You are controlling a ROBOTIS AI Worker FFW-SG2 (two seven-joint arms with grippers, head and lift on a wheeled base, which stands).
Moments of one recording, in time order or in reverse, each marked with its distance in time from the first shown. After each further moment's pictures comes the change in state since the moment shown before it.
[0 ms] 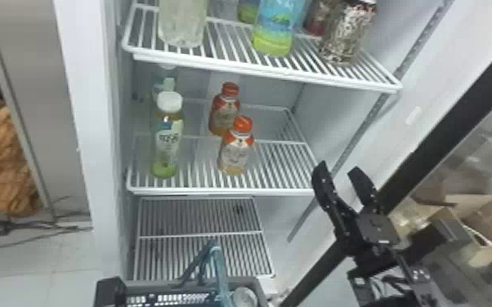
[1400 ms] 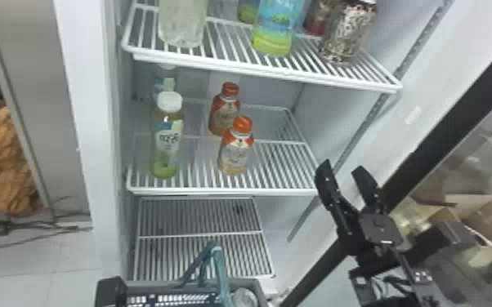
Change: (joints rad) left arm -0.002 0.000 -0.002 0.000 0.000 0.000 0.001; right arm 0.000 0.002 0.000 0.008 0.000 -0.033 -0.008
